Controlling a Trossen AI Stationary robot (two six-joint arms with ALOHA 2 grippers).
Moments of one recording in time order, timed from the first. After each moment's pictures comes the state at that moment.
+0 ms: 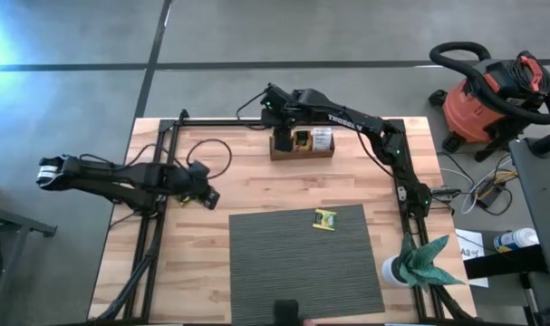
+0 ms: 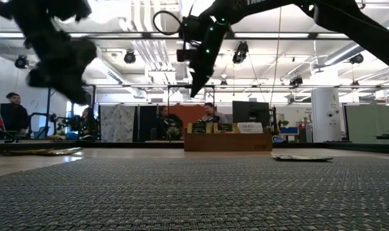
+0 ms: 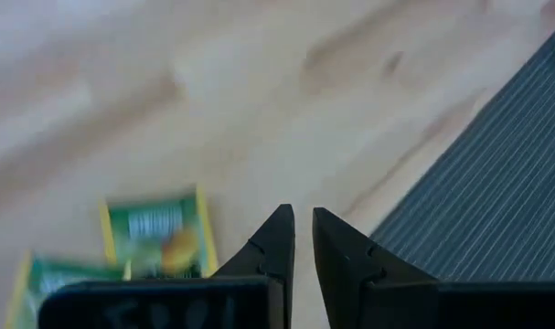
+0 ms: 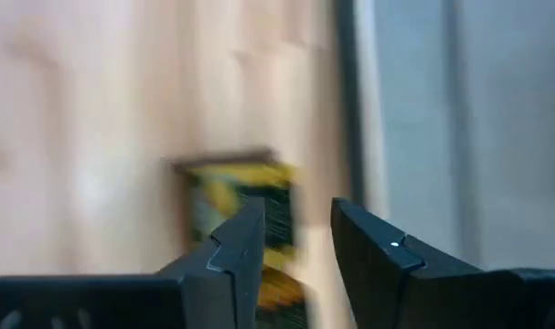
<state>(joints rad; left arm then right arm) -0.01 0.88 0.64 -0.76 -0.30 -0.91 -0.43 2.25 2.25 -1.10 0.15 -0.43</state>
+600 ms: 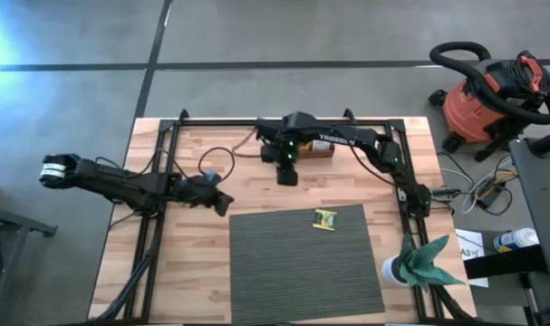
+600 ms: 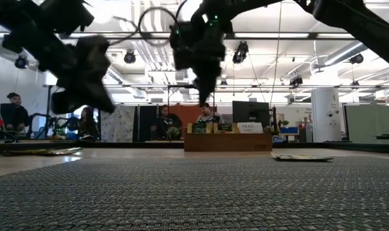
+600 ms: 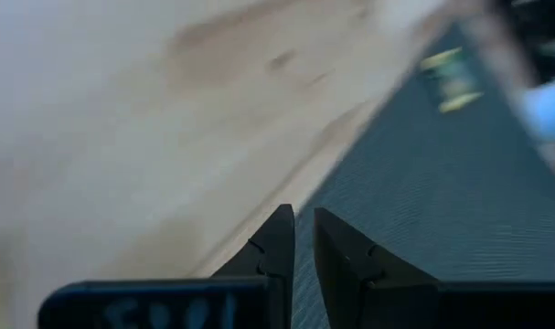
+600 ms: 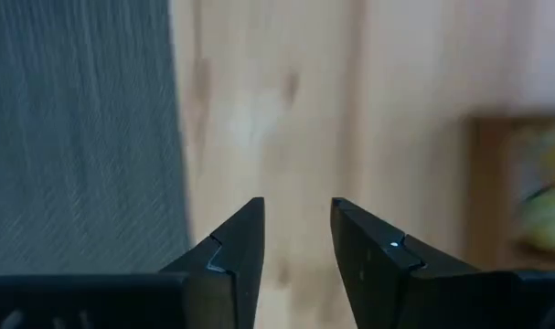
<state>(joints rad) -0.03 0.95 0.41 -0.18 -0.15 -0.98 -0.30 2.26 2.18 -1.30 -0.23 -0.26</state>
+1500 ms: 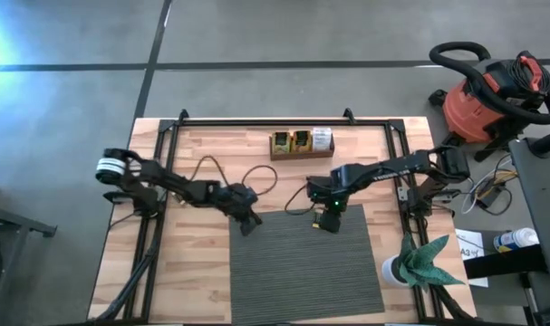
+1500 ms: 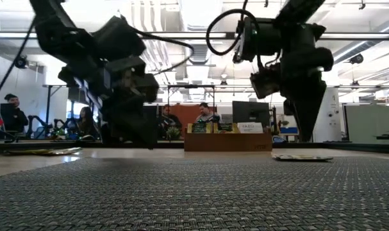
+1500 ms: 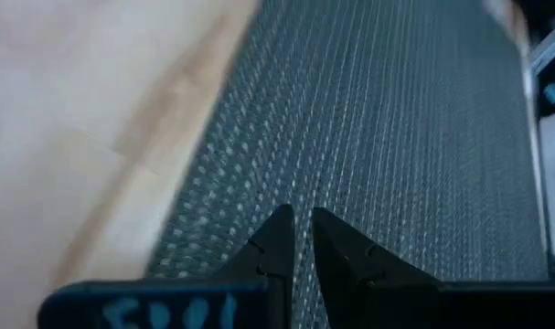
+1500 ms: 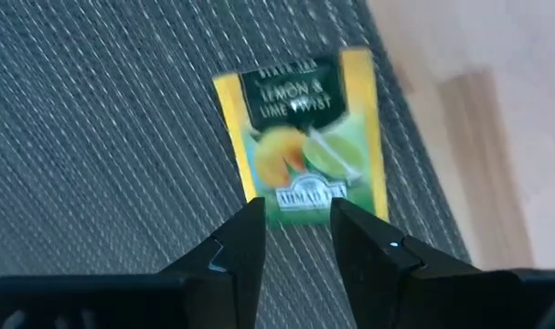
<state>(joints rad) -0.02 1.58 0.58 0.33 0.20 -0.67 -0.04 1.66 1.01 -0.83 -0.26 0.42</state>
